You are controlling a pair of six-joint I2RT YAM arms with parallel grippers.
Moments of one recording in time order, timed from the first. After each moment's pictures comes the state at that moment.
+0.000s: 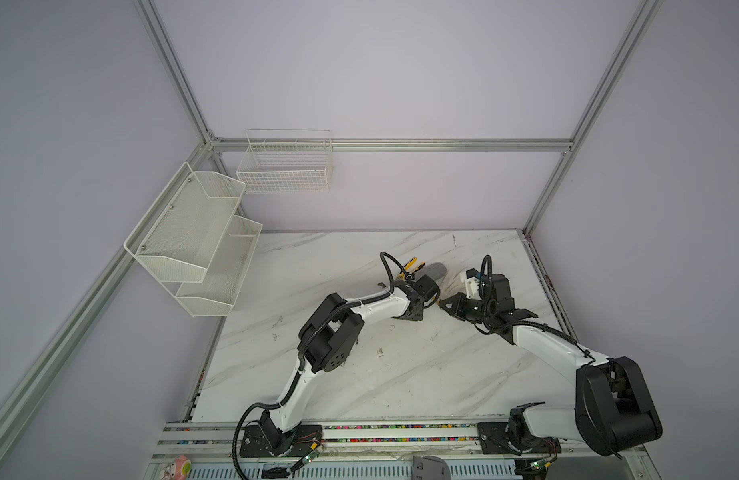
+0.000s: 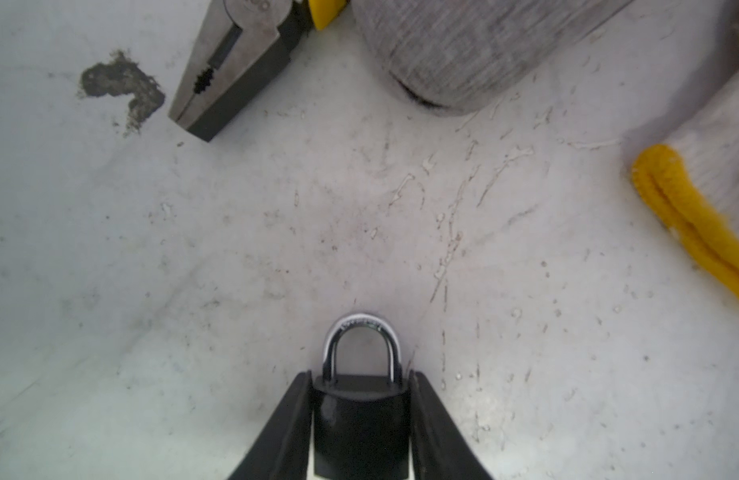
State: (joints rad) left arm -0.84 2.23 1.71 -0.72 -0.34 -0.68; right arm 0.25 1.34 0.70 -0.06 -0.52 0.62
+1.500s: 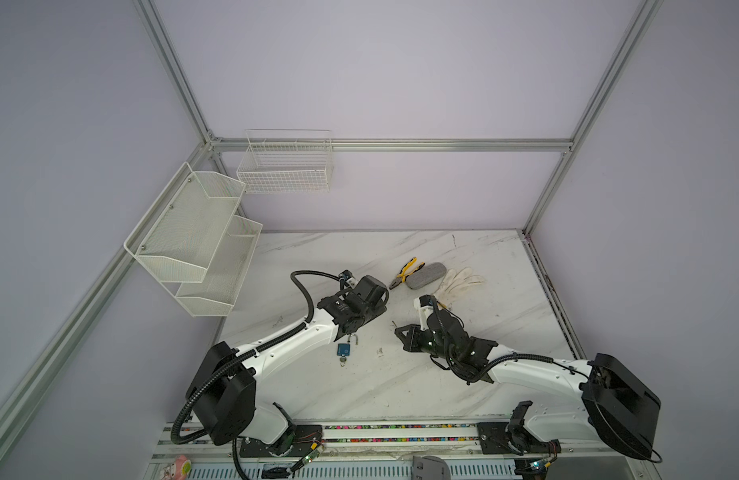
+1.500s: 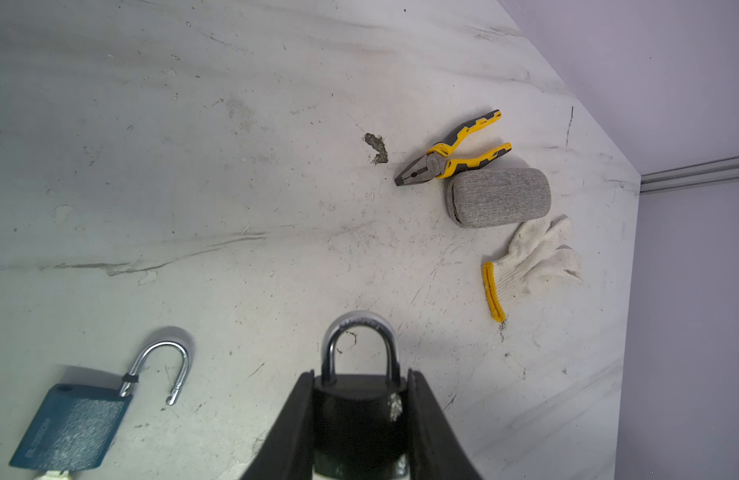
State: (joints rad) left arm -0.74 1.46 1.09 -0.51 -0.30 -1.15; right arm 0.92 1.32 0.59 0.24 -0.02 0.89
